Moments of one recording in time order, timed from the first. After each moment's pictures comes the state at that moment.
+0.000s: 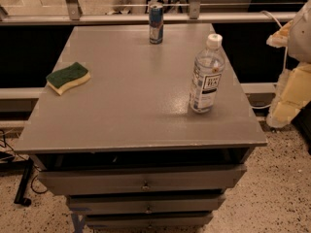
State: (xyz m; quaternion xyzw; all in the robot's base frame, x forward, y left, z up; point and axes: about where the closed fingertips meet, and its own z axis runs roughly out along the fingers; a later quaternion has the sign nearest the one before) arm 0.438 -0.216 0.980 -0.60 0.78 -0.04 0.17
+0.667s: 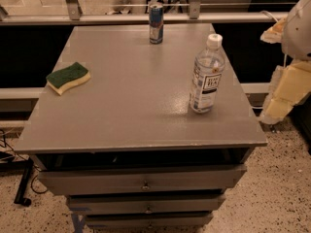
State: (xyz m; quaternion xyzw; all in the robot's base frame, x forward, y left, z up) arm 0.444 -0.203 0.985 -0.61 0.77 -0.04 0.18
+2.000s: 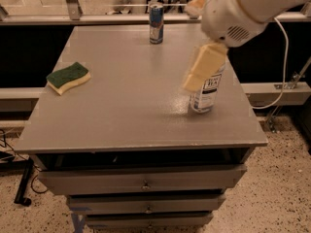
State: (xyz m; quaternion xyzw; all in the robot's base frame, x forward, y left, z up) arm 0.502 -0.067 1.008 -0.67 0.66 0.00 0.34
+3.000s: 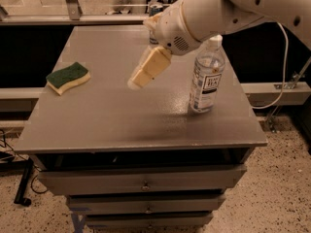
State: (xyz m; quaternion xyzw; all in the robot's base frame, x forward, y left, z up) arm 0.555 0.034 0.969 -0.63 0.64 0.18 0.41
